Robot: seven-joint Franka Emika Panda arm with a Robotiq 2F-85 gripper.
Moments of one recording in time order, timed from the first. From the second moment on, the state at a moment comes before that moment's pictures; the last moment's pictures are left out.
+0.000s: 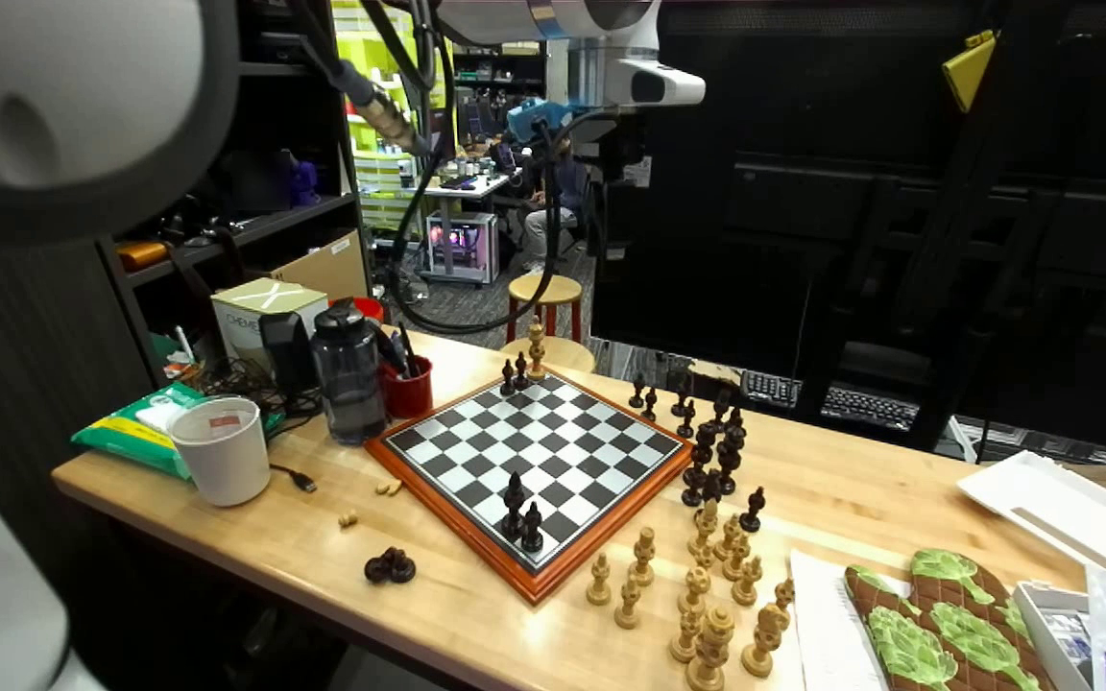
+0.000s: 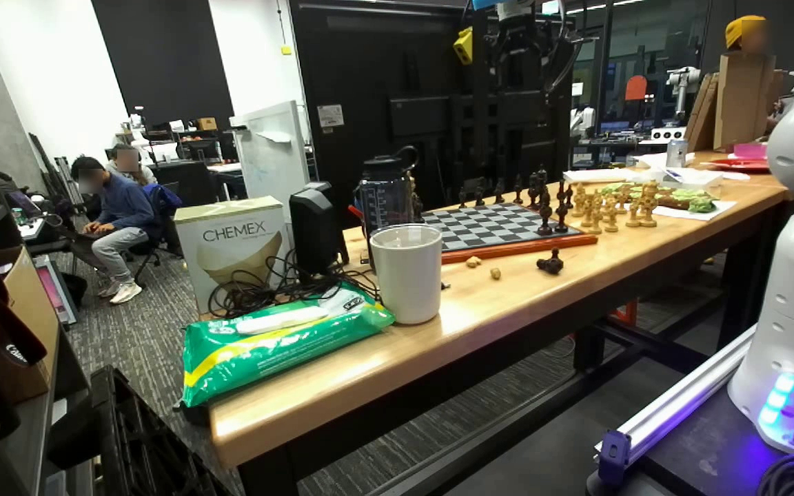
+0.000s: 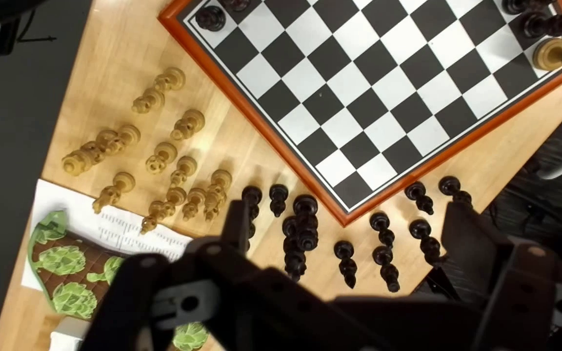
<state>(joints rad) -0.08 -0.03 -0.06 -1.63 -0.06 1.61 0.95</state>
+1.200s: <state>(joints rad) -0.20 0.28 -0.20 -1.16 -0.02 1.38 0.71</state>
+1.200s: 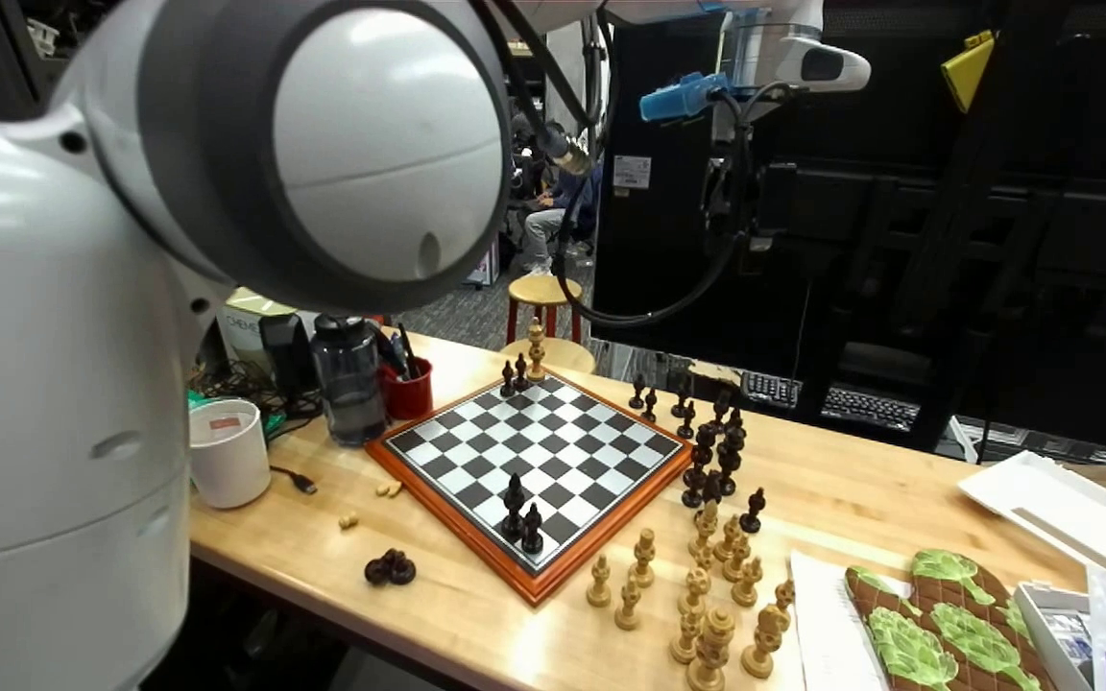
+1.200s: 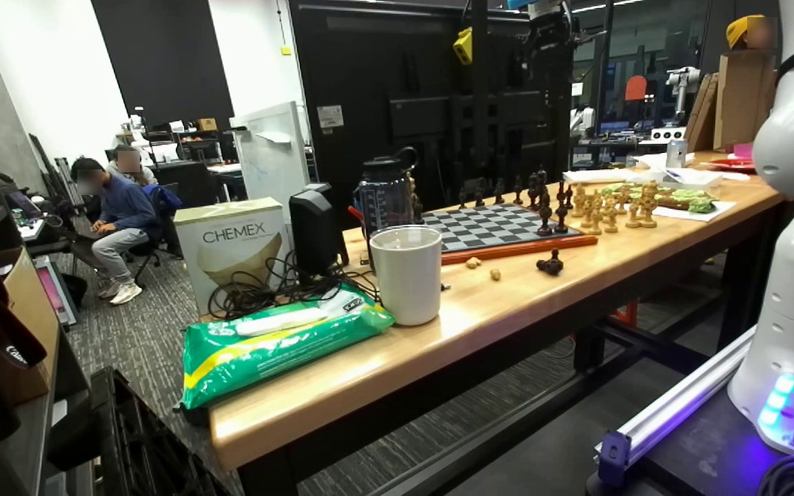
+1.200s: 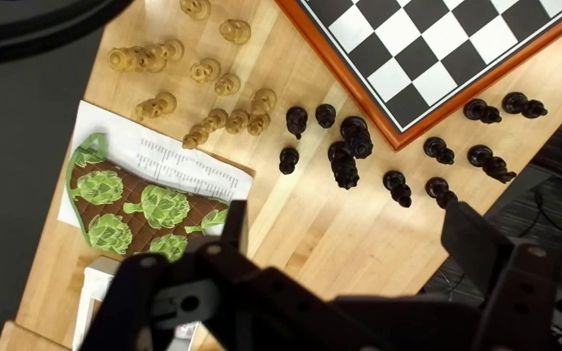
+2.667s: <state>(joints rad) -0.32 0.55 -0.20 -0.92 0.05 1.37 0.63</state>
